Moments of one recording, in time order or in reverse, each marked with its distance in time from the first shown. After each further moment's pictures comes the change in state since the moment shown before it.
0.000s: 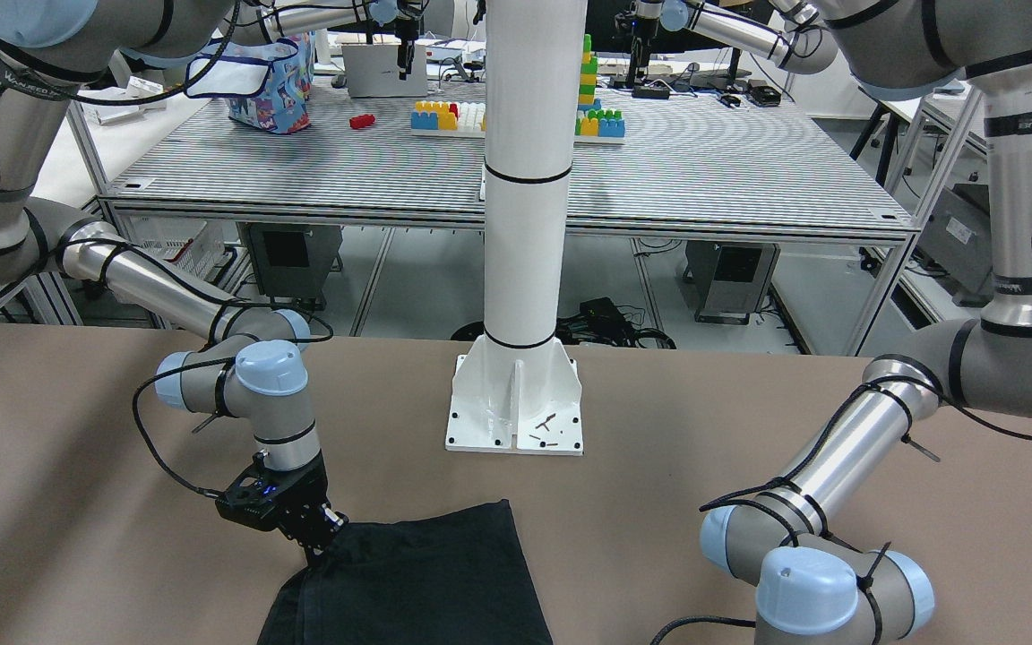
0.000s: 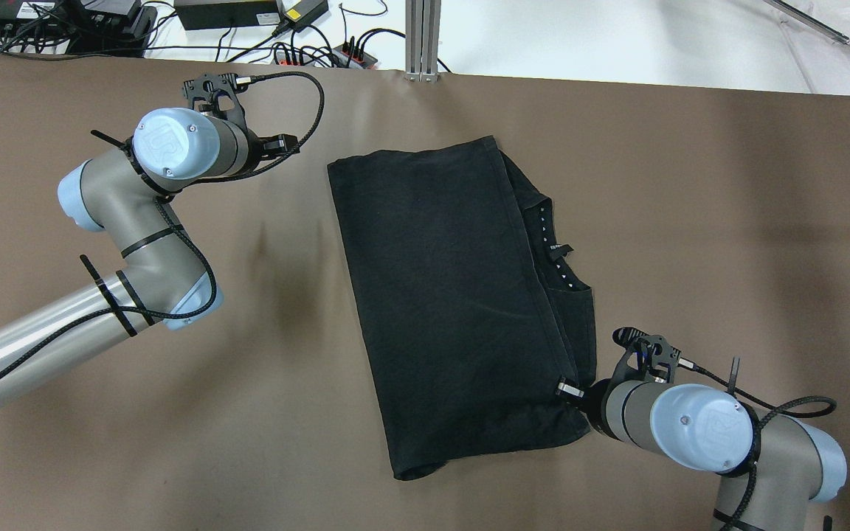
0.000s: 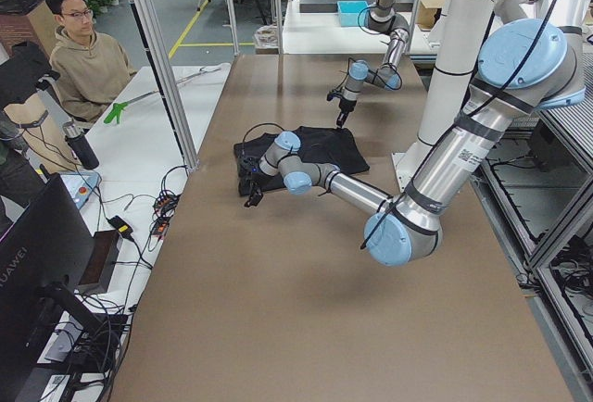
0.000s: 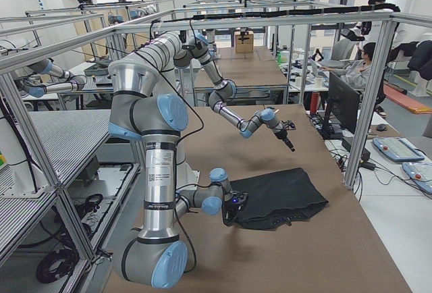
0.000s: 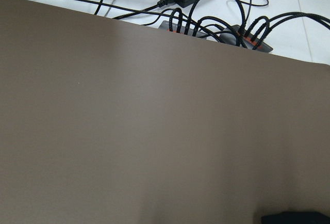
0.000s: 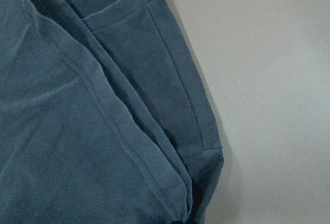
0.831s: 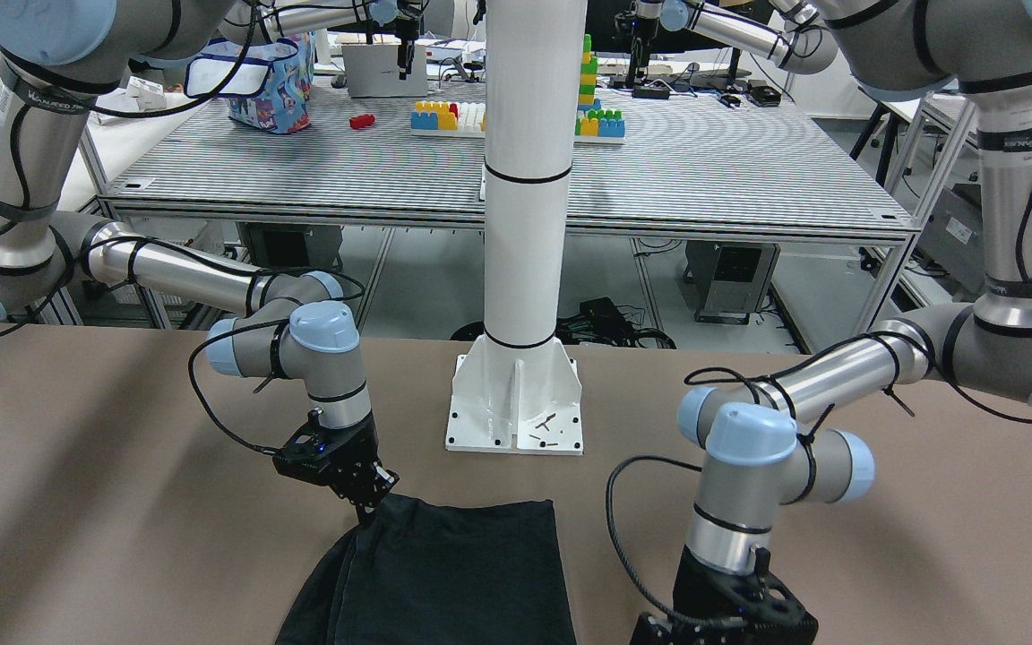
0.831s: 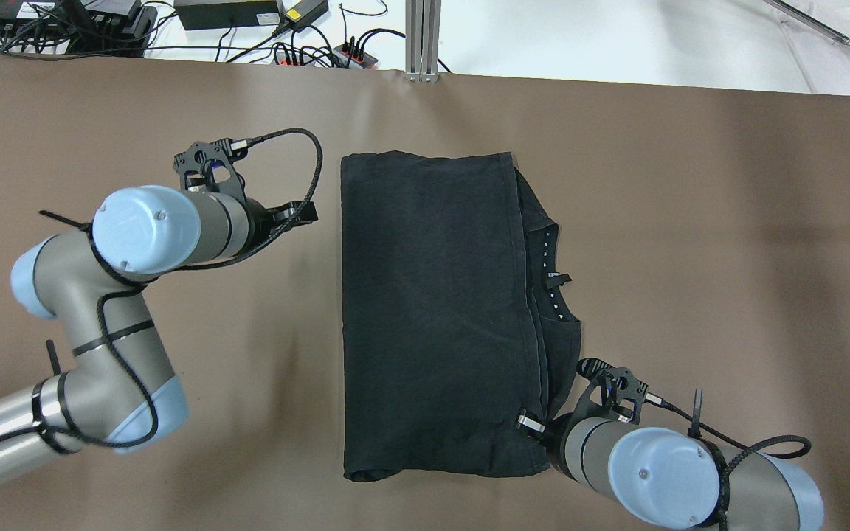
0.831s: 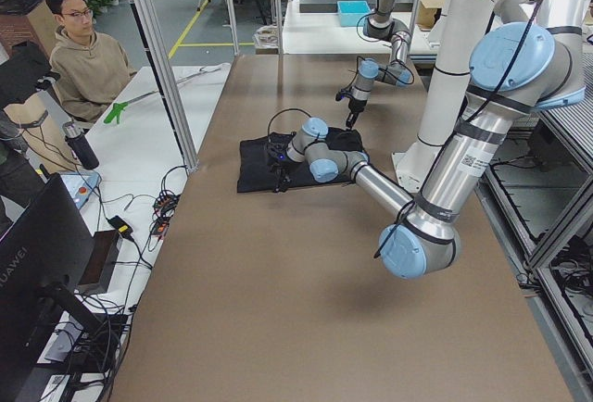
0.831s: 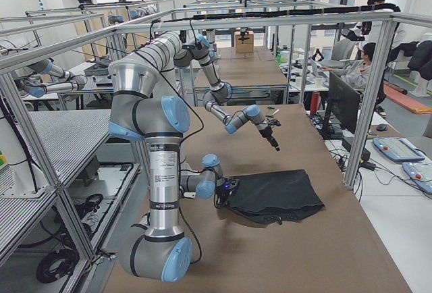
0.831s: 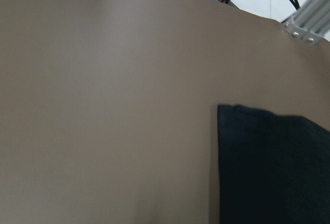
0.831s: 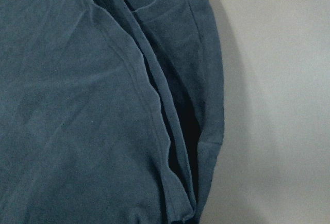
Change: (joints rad) left arm 0.159 0.177 -0.450 0.194 -0.002 -0.211; right arm -0.118 0.064 0.109 -0.154 -0.066 0.095
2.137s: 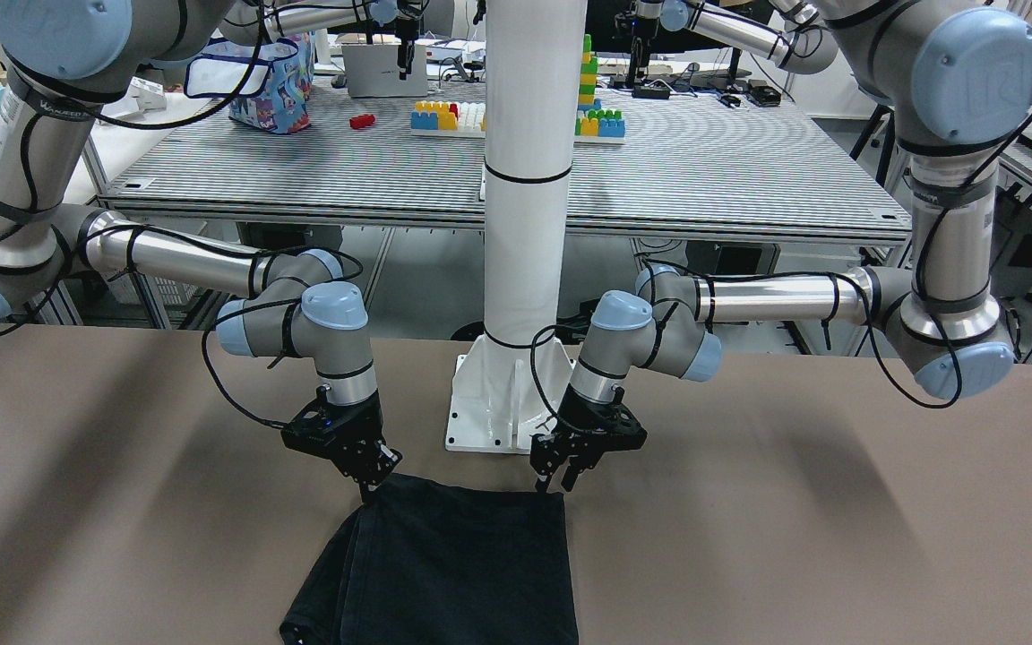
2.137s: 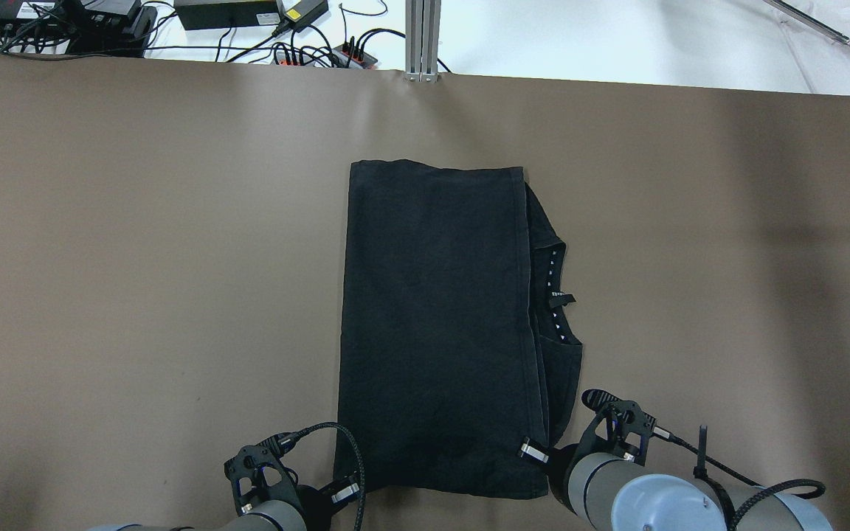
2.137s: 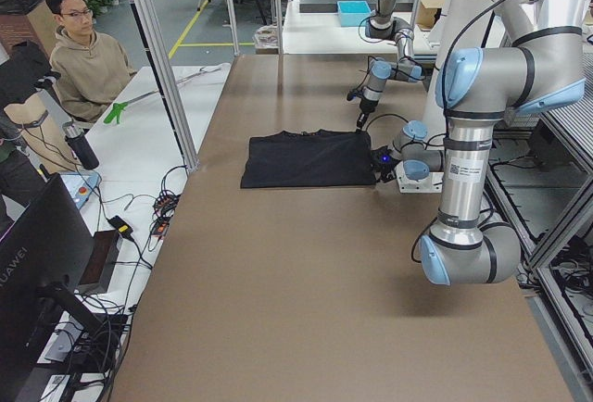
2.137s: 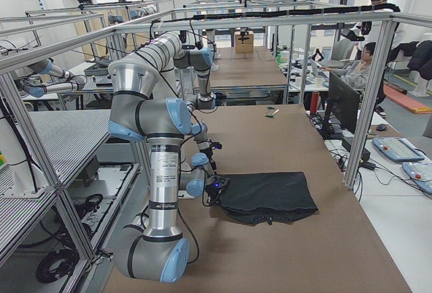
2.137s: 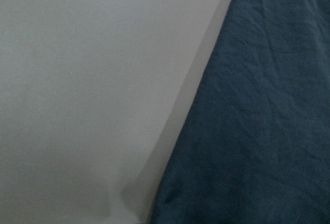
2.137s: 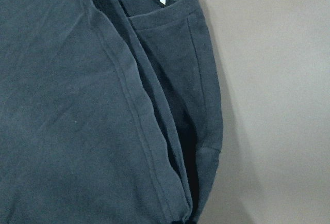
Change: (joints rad) left arm 0.615 0.123 -0.161 0.024 0.316 -0.542; right arm -0.085 -0.040 0.057 -0.036 -0.088 0.066
